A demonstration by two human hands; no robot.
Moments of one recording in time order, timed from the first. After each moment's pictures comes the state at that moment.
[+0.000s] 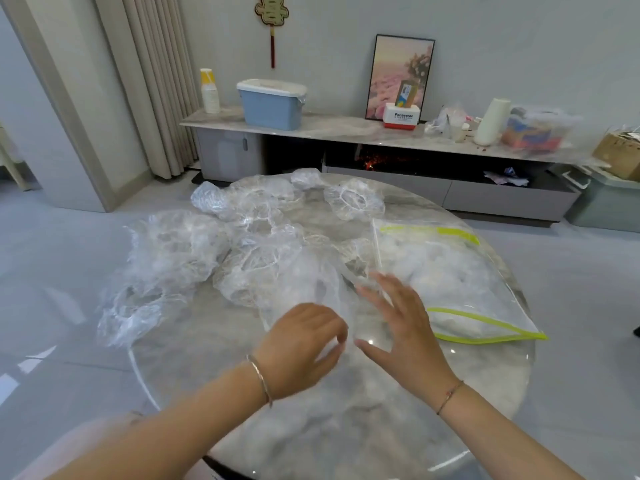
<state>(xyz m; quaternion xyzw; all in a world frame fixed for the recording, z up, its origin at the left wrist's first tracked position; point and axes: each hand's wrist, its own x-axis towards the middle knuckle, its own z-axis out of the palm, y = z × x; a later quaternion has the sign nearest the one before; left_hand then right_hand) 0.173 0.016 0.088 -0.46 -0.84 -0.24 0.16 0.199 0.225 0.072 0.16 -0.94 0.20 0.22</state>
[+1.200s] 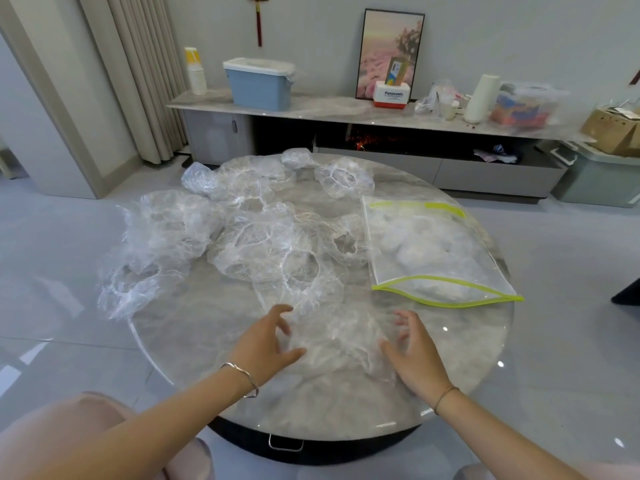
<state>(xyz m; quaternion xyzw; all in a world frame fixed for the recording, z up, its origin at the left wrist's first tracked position) 0.195 -0.015 0.024 -0.17 -0.92 -0.35 -0.08 0.255 0.246 0.008 -0.12 -0.88 0.46 0.09</state>
